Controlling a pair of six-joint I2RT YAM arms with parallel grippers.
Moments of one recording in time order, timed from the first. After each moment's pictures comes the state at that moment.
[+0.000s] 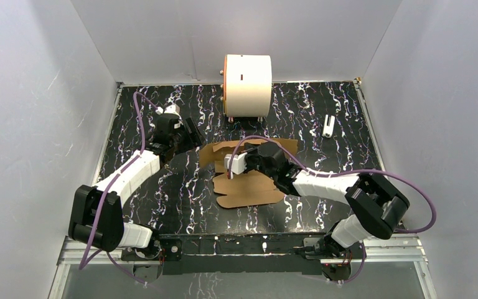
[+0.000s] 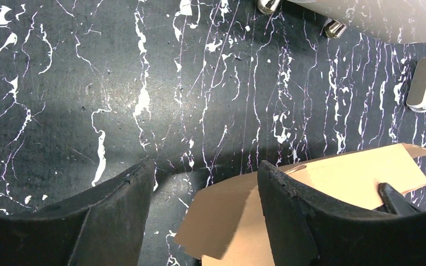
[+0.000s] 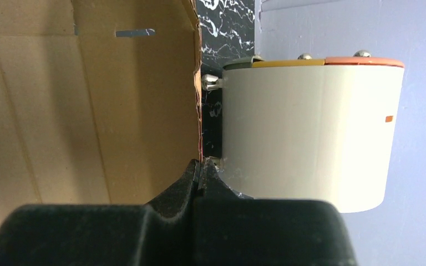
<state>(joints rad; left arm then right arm) -0.31 1.36 0.87 -0.18 0.02 -0.61 0.87 1.47 0.70 0.43 0.05 -1.15</state>
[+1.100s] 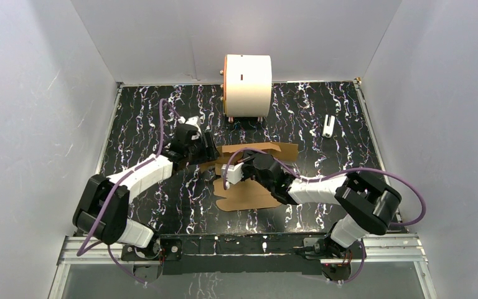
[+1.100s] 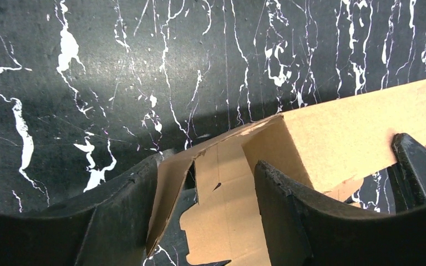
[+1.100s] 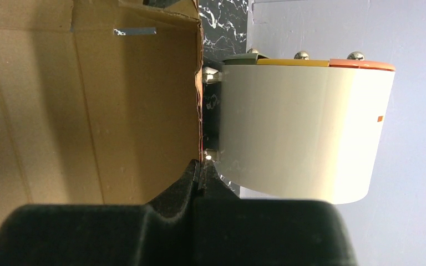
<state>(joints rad) -0.46 1.42 0.80 -0.11 0.06 -0.58 0.97 1.53 0.61 0.60 0.21 -1.22</state>
